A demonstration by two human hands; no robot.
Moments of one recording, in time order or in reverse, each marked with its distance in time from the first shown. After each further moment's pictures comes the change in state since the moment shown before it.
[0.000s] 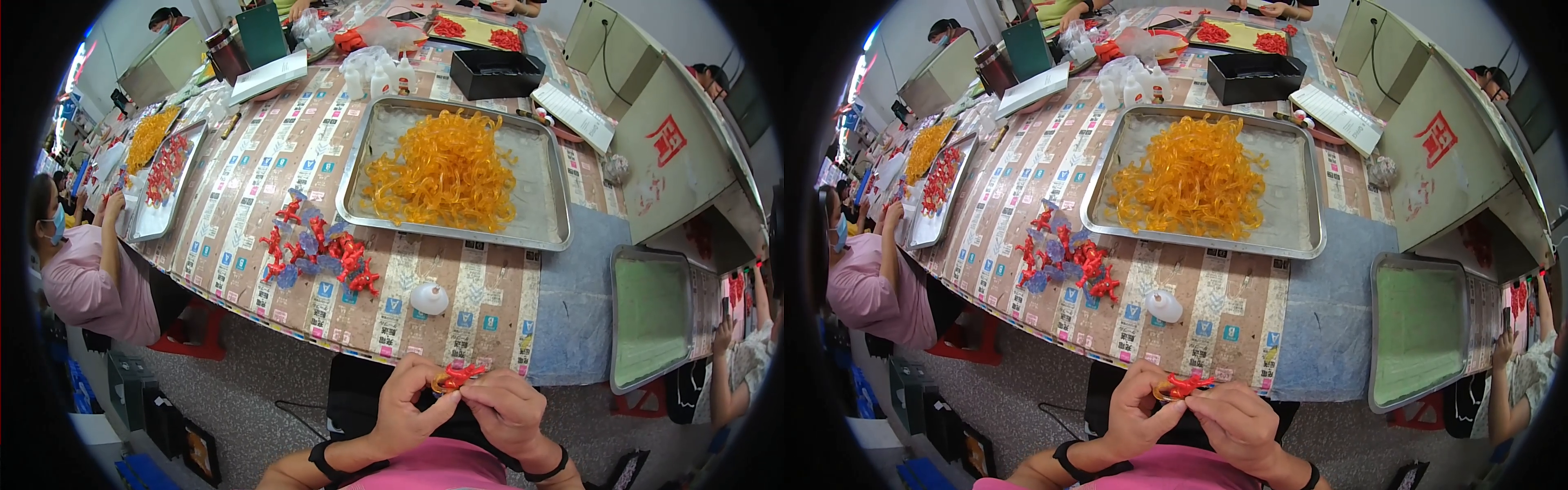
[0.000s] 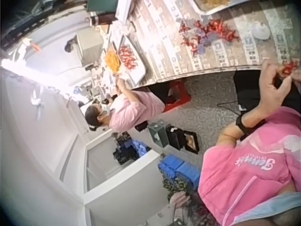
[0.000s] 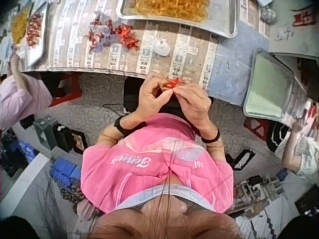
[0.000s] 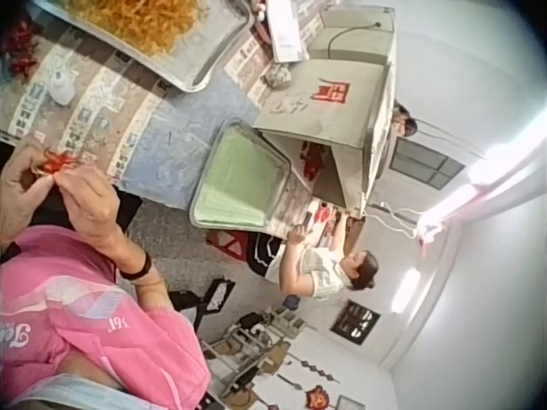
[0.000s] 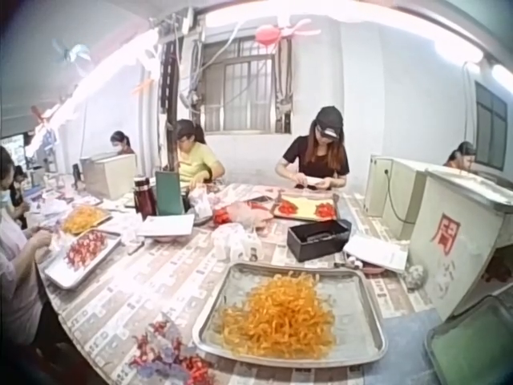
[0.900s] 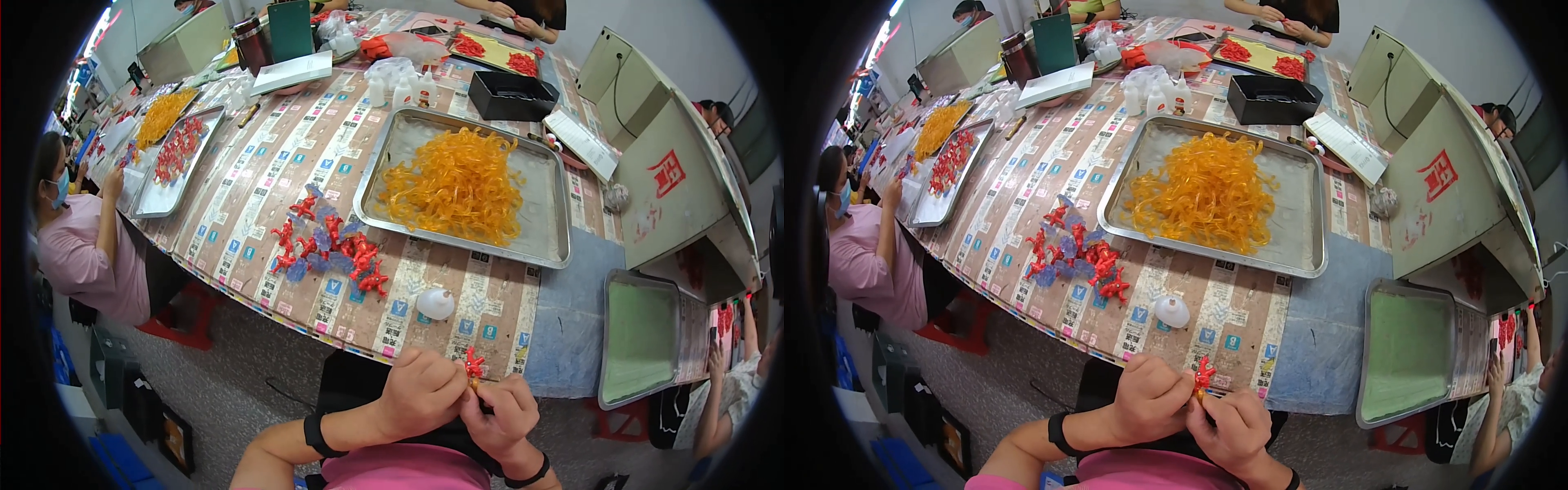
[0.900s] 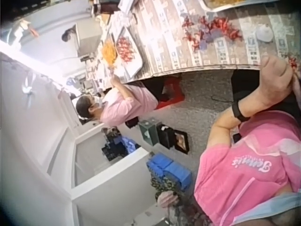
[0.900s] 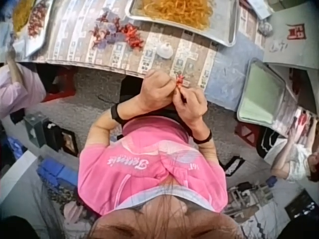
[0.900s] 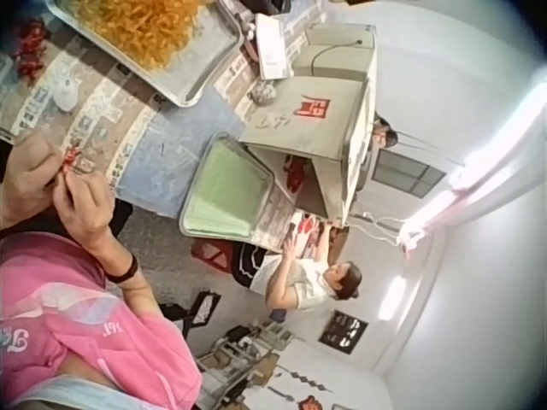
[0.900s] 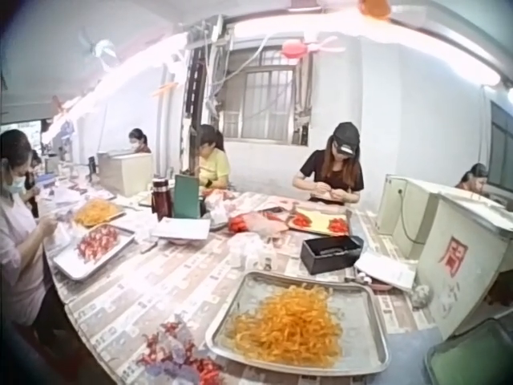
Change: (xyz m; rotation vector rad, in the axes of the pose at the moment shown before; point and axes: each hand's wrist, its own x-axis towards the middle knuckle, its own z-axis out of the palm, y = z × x) left_hand 0.035 0.012 -0.002 0.760 -0.026 0.860; right_hand -0.003 0.002 0.013 -0.274 0.187 -0.180
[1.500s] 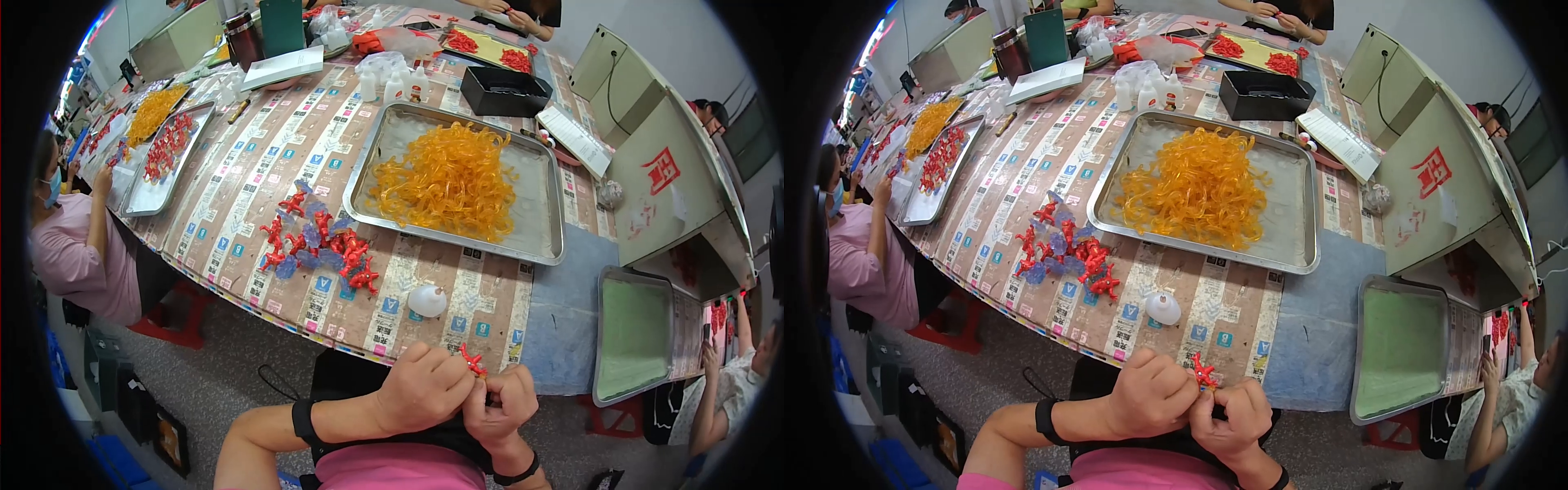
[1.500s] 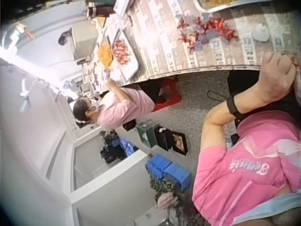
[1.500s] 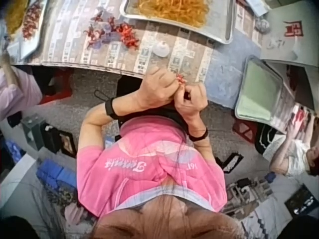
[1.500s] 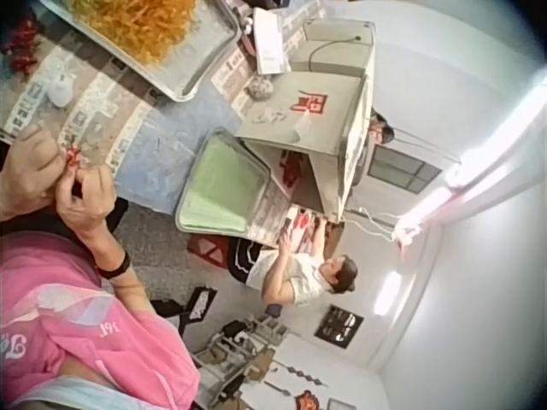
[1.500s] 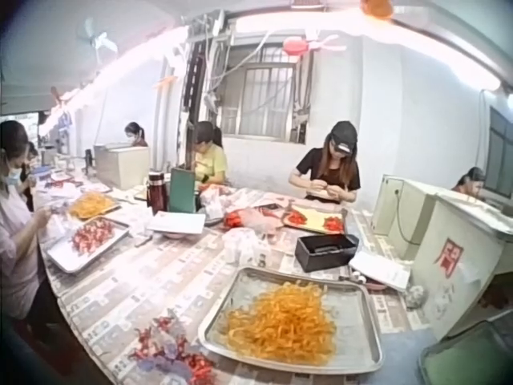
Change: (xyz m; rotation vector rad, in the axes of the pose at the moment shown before) left_hand 0.008 -0.003 0.003 0.071 -0.148 0.128; right_hand -0.001 0.007 0.005 -0.120 0.082 0.133
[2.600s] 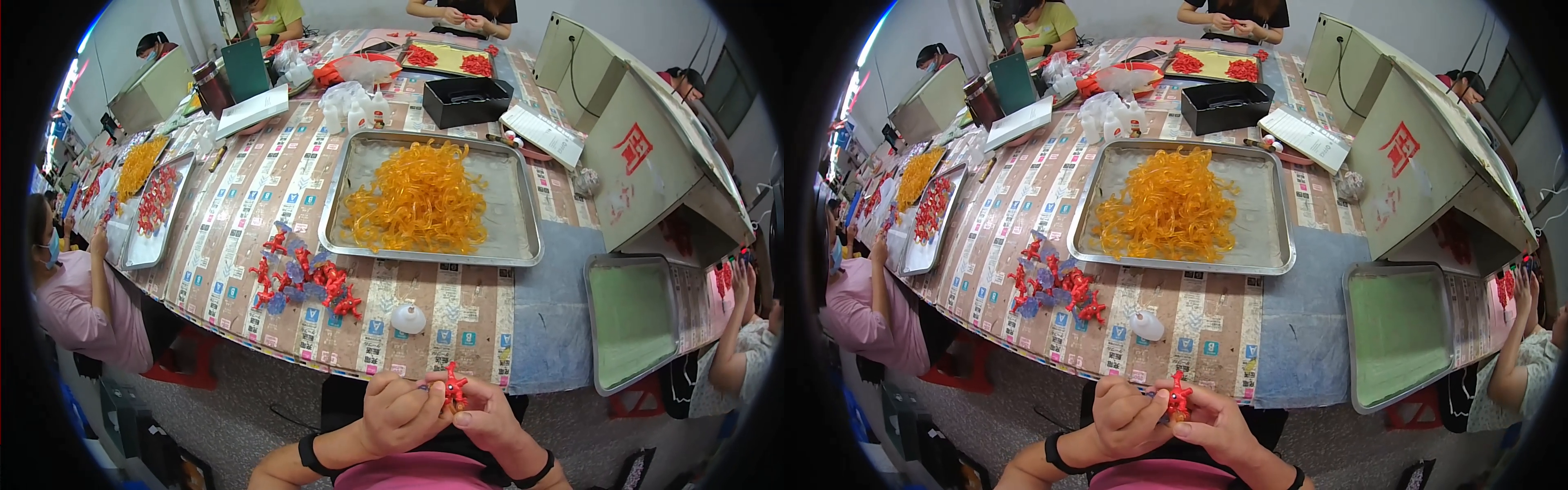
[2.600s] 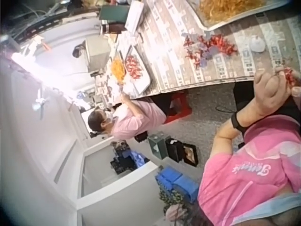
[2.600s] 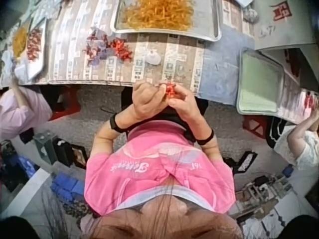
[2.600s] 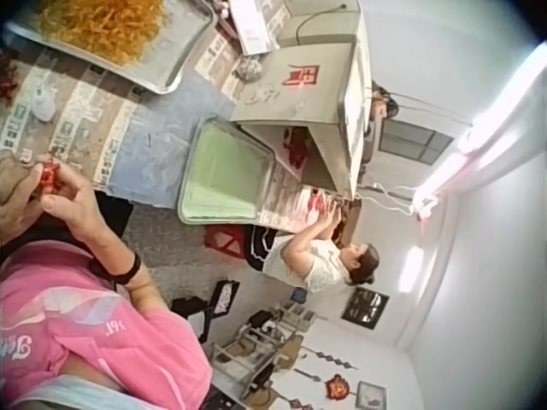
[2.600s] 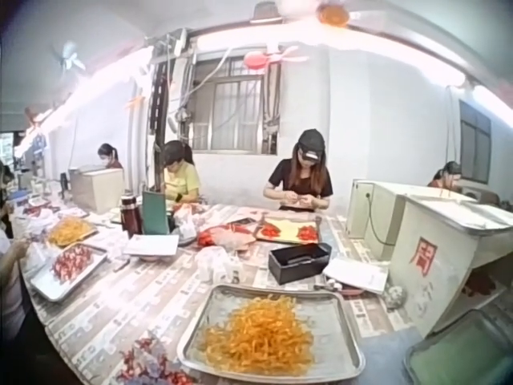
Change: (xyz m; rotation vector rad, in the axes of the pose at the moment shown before) left_hand -0.008 0.008 -0.016 0.034 0.170 0.025; right_hand 0.008 -0.002 -0.019 1.459 -0.644 0.984
